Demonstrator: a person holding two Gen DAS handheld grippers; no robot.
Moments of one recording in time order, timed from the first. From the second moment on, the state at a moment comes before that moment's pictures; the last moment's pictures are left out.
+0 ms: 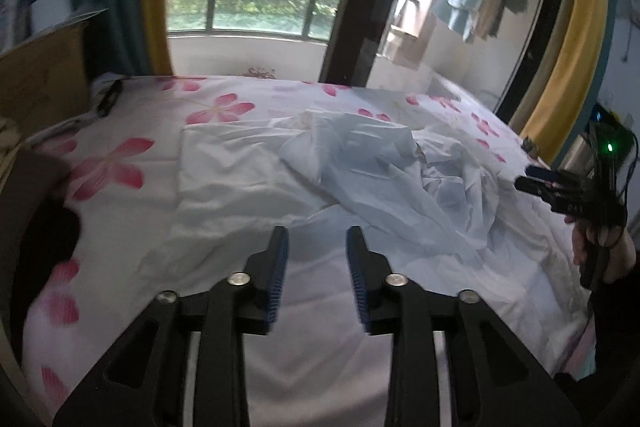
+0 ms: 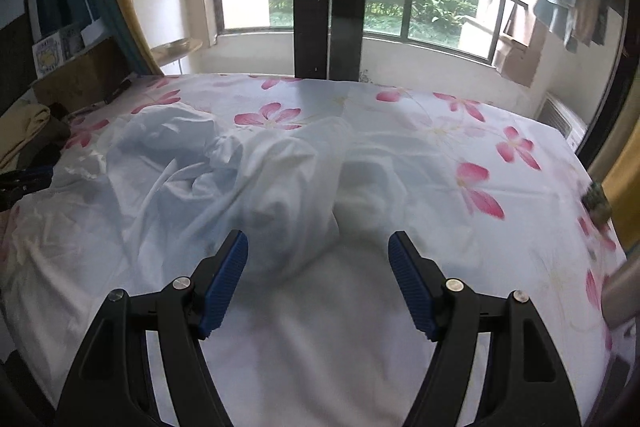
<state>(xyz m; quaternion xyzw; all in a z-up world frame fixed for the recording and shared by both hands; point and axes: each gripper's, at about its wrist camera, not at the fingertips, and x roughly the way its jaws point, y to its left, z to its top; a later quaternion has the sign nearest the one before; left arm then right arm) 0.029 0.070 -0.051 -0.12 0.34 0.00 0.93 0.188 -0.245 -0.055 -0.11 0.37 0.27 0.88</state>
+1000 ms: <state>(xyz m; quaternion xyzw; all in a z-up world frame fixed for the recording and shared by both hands) -0.100 0.081 -0.064 -0.13 0.35 0.20 0.90 0.158 -0.361 -0.061 -0.08 0.39 0.19 0.90</state>
